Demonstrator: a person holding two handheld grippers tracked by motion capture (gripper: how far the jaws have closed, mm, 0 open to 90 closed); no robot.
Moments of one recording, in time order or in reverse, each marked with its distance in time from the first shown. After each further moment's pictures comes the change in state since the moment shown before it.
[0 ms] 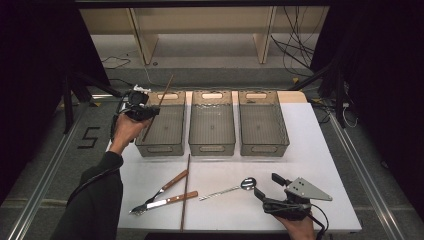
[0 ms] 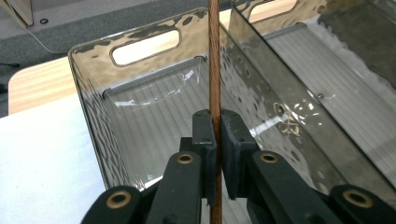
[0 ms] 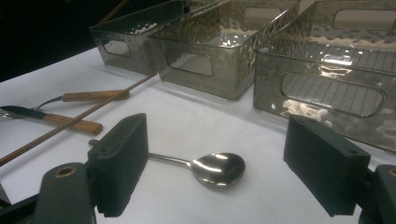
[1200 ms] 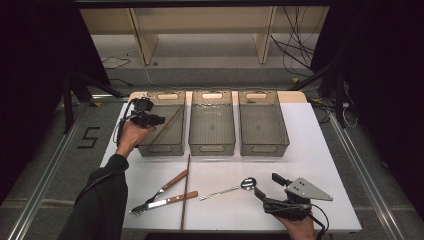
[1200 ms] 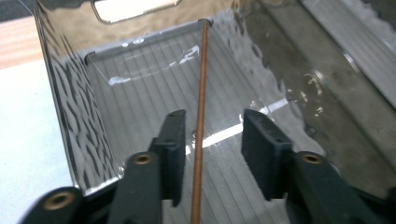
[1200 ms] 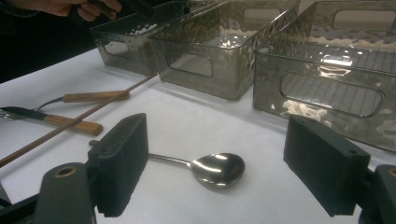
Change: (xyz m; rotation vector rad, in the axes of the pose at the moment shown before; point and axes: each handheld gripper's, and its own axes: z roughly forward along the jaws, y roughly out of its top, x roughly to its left) left arm 0.000 -0.017 0.027 0.067 0.002 -0.040; right arm -0.001 0.000 0.000 -0.003 0.001 0.004
